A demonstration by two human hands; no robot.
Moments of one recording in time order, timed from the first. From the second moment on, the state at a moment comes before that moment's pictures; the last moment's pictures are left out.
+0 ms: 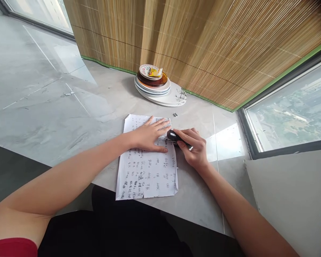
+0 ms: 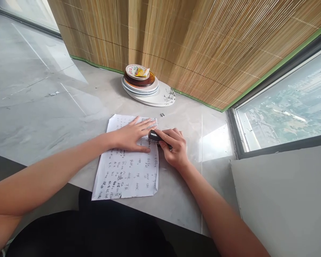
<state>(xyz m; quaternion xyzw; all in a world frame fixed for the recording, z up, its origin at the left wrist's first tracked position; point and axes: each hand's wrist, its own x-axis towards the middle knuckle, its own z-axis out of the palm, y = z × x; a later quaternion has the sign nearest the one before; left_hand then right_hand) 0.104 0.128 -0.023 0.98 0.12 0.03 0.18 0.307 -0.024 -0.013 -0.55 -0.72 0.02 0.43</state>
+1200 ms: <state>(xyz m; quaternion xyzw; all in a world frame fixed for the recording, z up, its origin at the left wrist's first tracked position) 0.100 0.137 -0.023 0.97 0.12 0.04 0.22 0.309 -0.019 -0.020 -0.67 -0.60 -0.17 0.40</state>
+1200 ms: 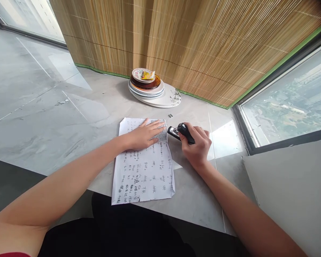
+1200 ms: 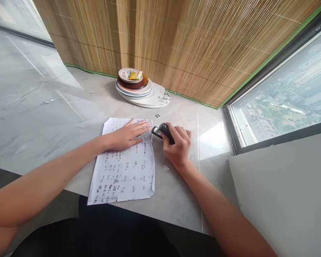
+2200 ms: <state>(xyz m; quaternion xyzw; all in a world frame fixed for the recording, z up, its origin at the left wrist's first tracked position) 0.103 0.143 -0.017 0.93 0.08 0.19 0.29 0.309 -0.017 -0.016 -0.70 -0.58 -0.11 0.41</state>
